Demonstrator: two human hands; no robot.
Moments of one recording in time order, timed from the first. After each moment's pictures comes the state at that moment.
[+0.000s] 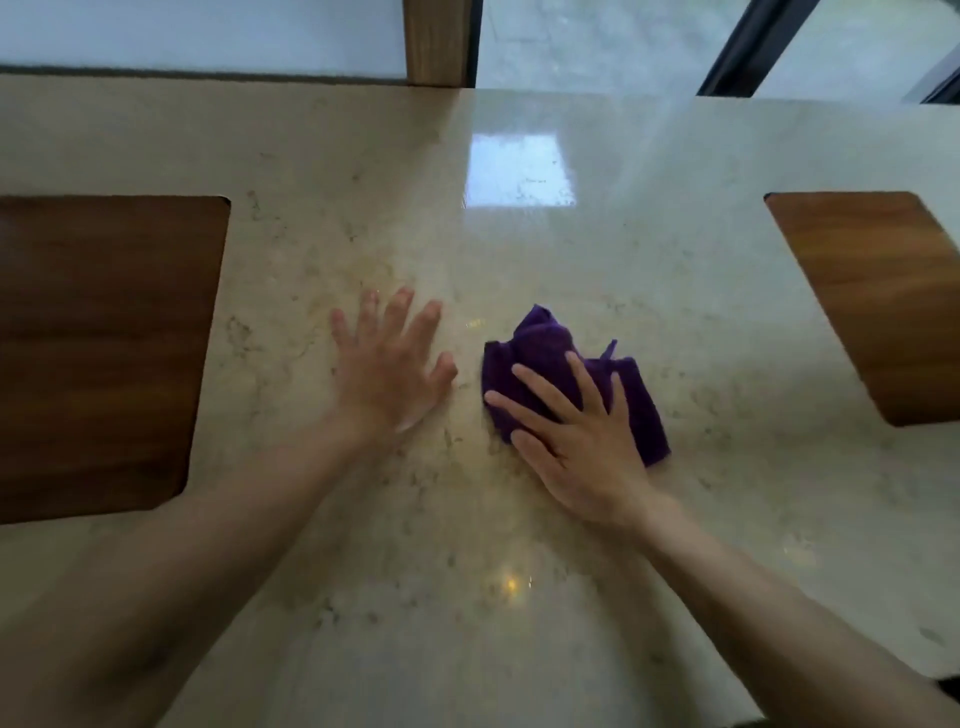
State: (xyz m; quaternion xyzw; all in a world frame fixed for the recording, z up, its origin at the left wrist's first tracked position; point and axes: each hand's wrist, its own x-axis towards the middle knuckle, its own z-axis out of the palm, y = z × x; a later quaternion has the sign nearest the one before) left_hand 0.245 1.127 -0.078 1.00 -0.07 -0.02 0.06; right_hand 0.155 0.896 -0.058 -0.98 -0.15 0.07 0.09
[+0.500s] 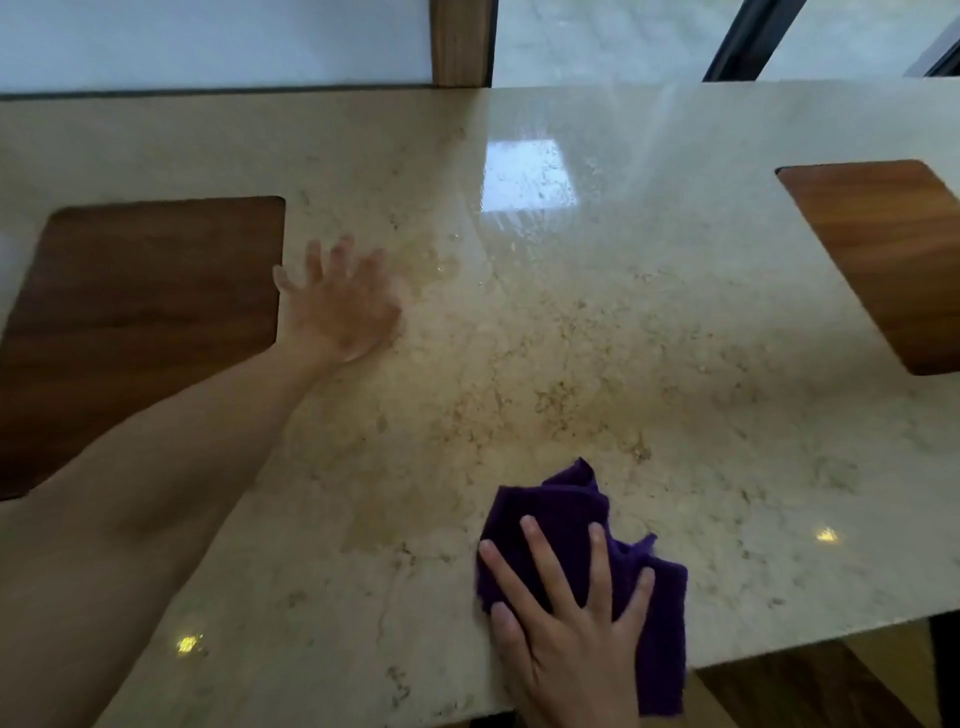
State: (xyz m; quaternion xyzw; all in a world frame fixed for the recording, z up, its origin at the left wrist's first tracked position) left_hand 0.283 1.239 -0.067 1.00 -0.05 -0.04 0.02; right_hand -0.050 1.007 -0.060 -1.00 -0.02 0.08 0.05
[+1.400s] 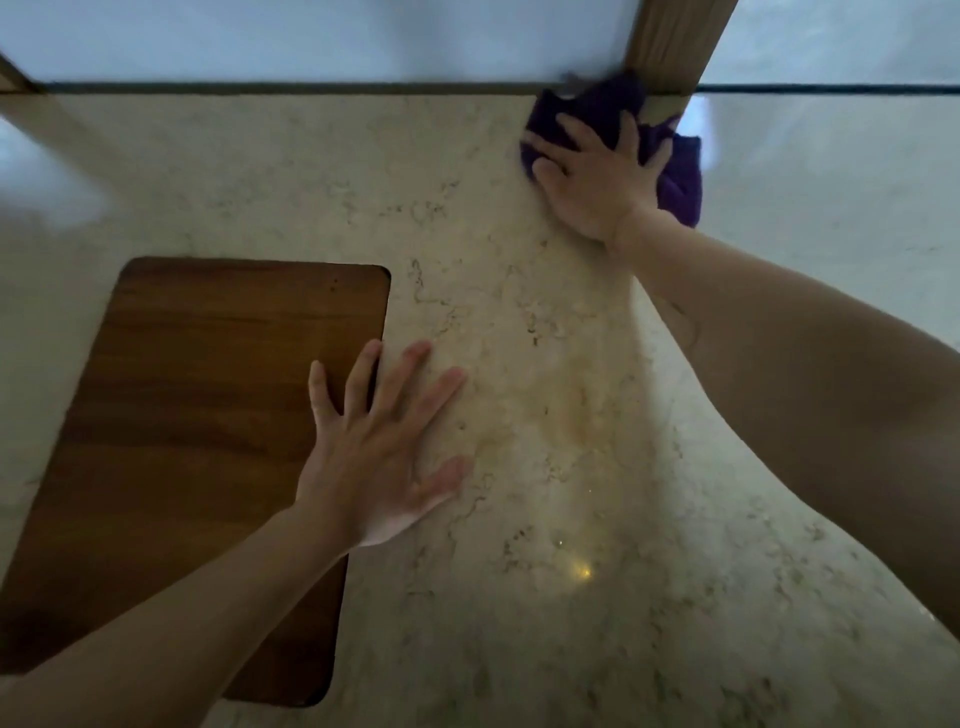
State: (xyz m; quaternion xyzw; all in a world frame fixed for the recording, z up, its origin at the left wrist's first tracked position) left_hand 0.298 1.305 -0.075 0.99 -0.10 -0.08 0.01; right_hand 0.575 1.091 -0.062 -0.98 -0.12 0.08 0.10
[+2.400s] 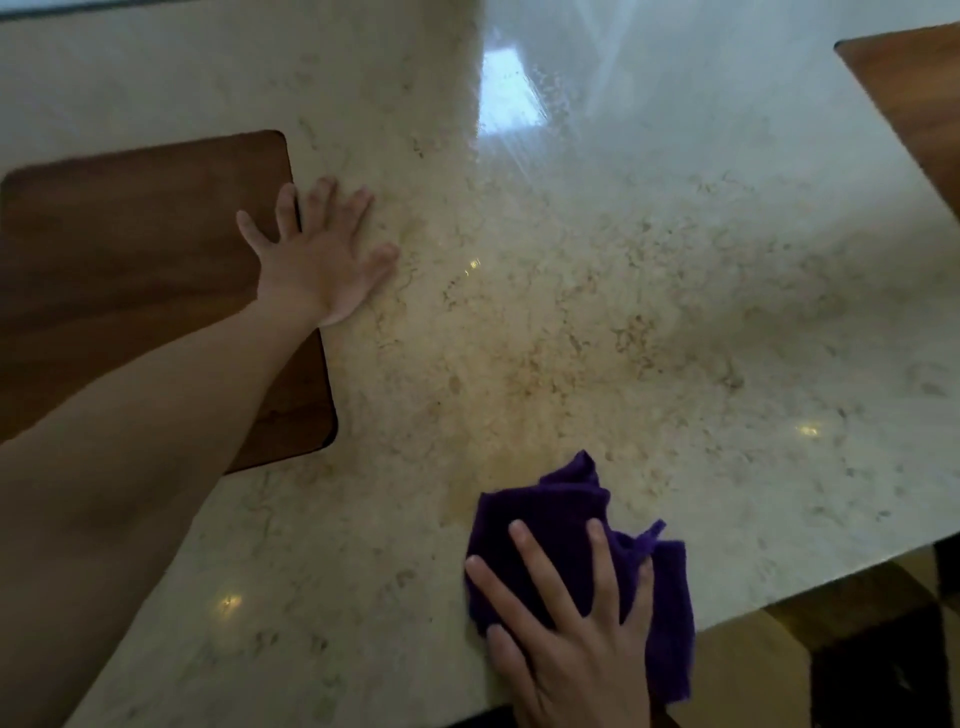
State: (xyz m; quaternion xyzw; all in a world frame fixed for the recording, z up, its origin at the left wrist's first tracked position) left_hand 0.305 1.305 -0.079 0.99 -0.08 -0.09 0.04; right_hand -0.070 1.113 -0.058 -1.00 -0.03 0.07 0.05
